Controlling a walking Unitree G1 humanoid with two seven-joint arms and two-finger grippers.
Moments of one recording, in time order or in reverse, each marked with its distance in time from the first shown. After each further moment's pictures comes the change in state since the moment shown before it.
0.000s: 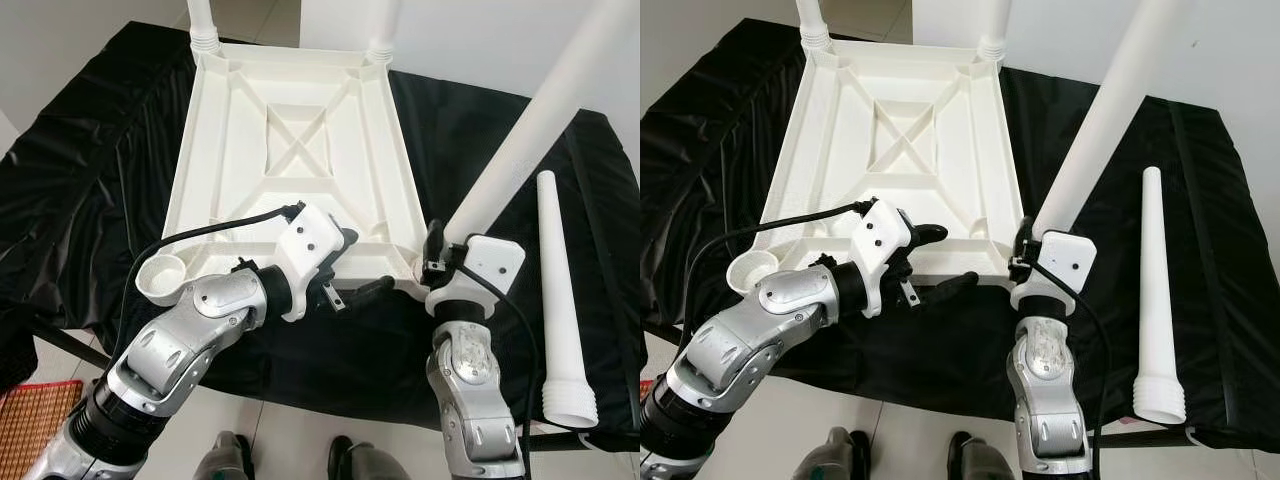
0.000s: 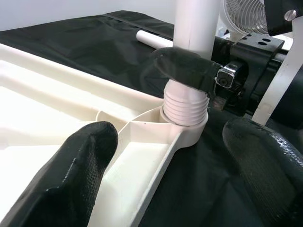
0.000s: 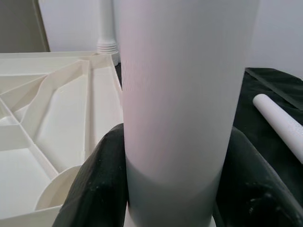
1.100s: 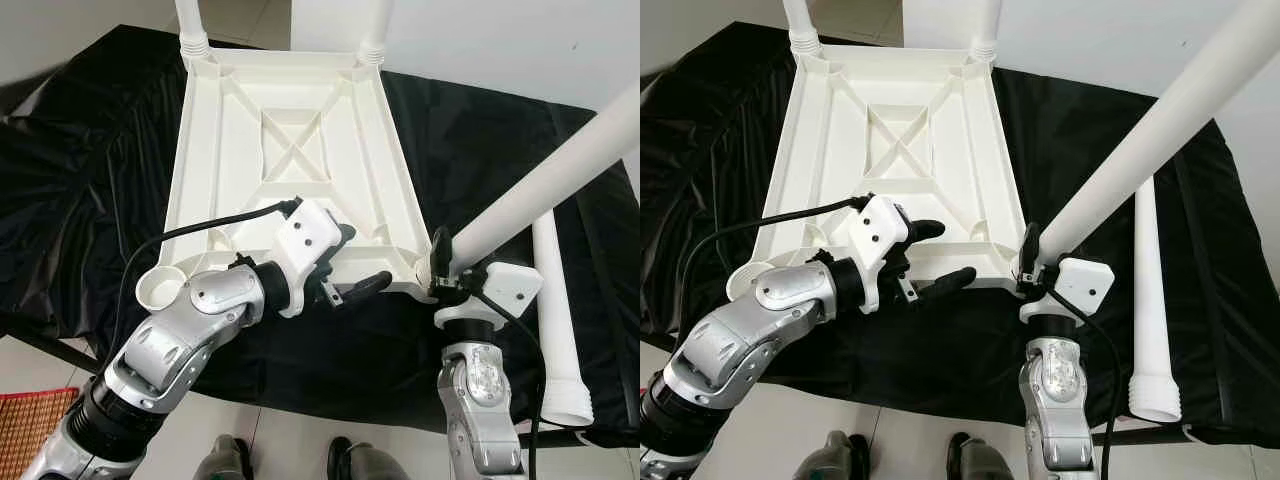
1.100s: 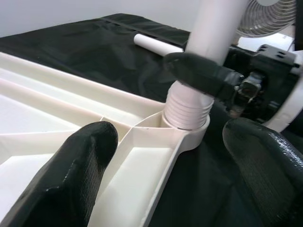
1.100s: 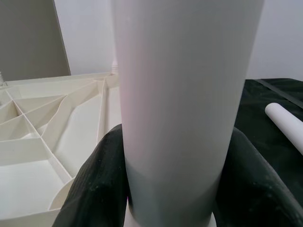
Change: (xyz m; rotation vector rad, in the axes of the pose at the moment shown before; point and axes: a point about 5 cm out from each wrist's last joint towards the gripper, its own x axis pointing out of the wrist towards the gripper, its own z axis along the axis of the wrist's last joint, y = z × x) left arm -0.002 0.003 0.002 0.008 0.001 0.009; right arm -0.004 -0.008 -0.011 0.074 -0.092 0.141
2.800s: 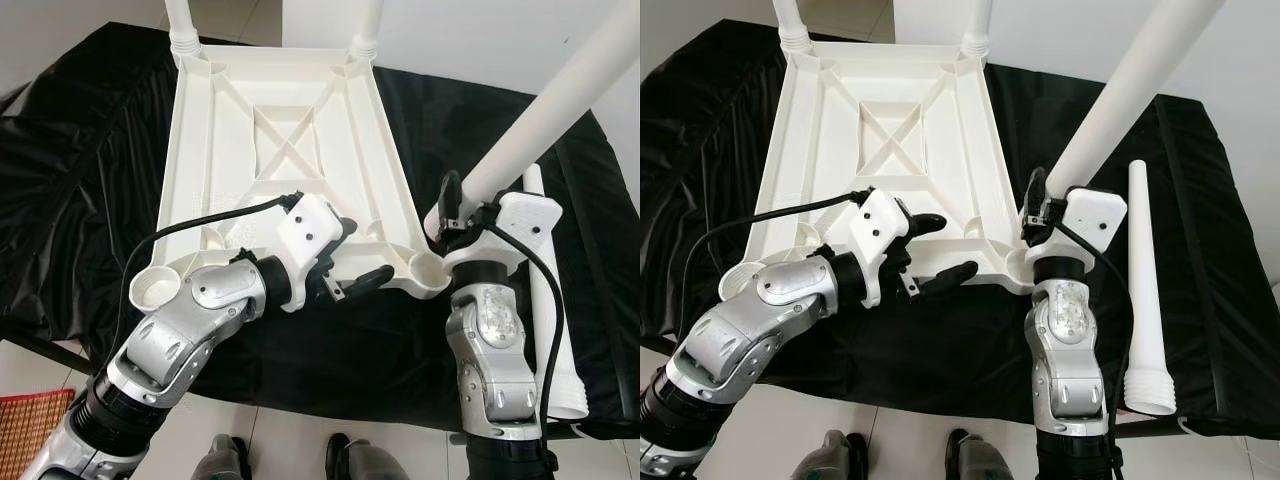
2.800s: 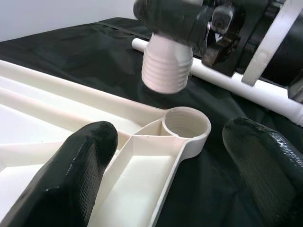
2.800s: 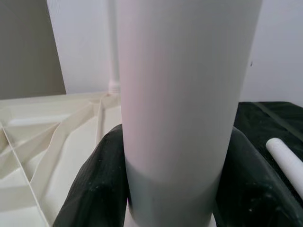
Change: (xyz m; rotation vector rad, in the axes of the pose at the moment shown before) left arm 0.003 0.004 0.004 0.016 -0.017 0.008; right arm 0.038 0.009 0.049 -0.019 -0.103 0.018
